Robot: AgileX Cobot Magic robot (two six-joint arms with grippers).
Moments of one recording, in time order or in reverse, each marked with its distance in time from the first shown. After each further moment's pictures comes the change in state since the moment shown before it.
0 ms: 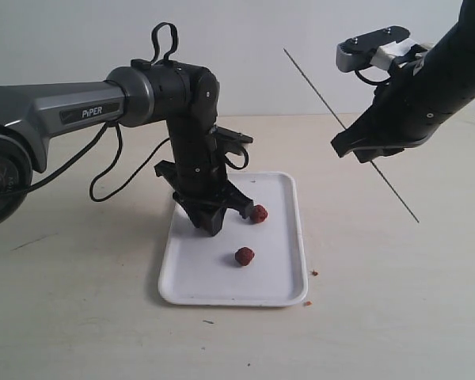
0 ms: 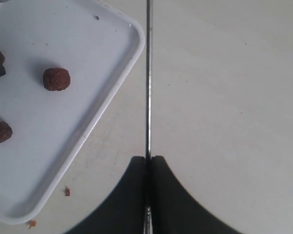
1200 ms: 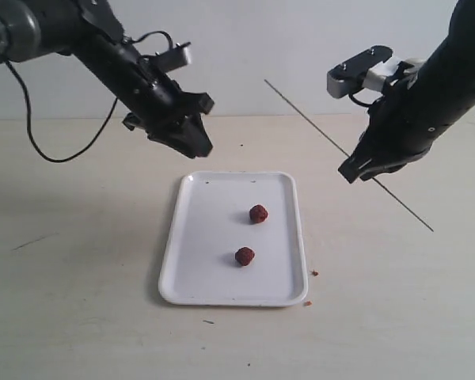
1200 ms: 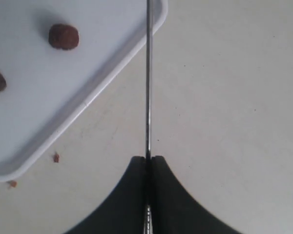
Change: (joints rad) left arm 0.275 -0.147 0.000 -0.540 0.013 0.263; right arm 0.000 0.040 0.000 -0.001 0.048 -0.200
